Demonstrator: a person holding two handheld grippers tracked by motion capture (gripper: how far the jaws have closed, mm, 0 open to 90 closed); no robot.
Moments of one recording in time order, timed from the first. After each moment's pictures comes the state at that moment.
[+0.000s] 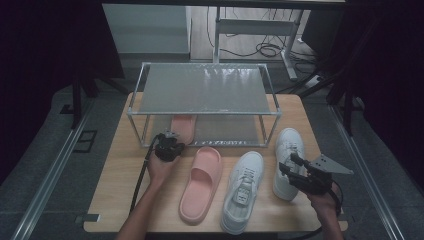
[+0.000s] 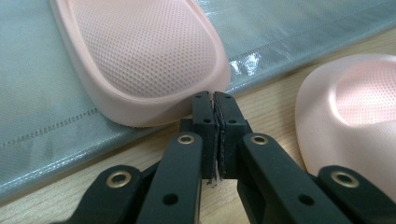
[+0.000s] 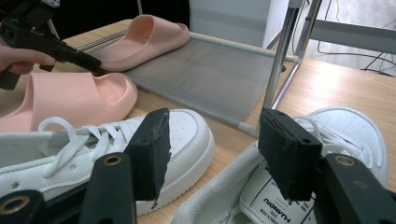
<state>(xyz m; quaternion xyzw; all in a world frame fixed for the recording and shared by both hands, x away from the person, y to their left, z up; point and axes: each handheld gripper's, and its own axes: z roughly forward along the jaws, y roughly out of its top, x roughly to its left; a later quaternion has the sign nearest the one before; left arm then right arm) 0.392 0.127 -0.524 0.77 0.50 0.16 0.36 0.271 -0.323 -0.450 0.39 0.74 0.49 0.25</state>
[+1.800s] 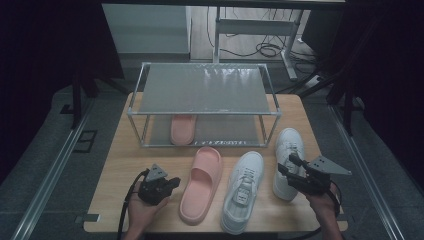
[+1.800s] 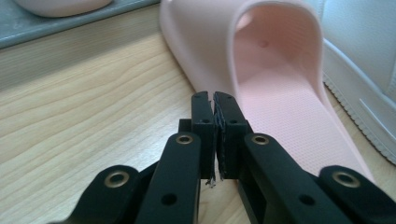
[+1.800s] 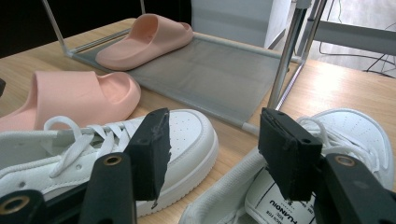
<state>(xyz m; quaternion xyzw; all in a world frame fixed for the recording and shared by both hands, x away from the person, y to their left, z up) 0.252 0.144 -0.501 0.80 0.43 0.11 0.41 0.269 -0.319 -0.450 0.39 0.74 0.49 0.25</state>
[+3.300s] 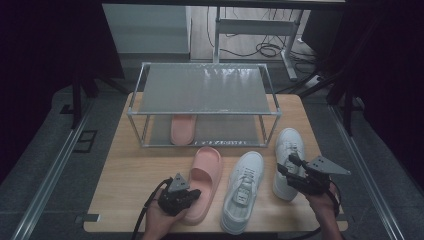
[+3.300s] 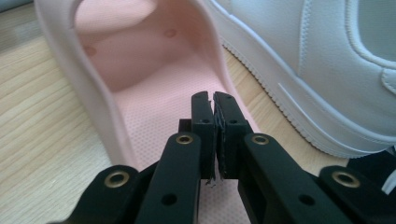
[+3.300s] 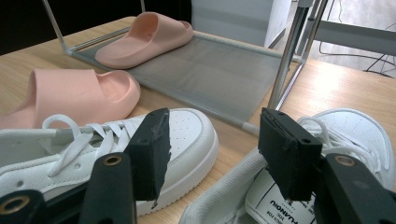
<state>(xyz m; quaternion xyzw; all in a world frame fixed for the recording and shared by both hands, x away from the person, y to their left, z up) 0.234 0.091 -0.504 0.84 0.36 0.07 0.41 0.270 -0.317 -0.451 0.38 0.74 0.49 0.25</state>
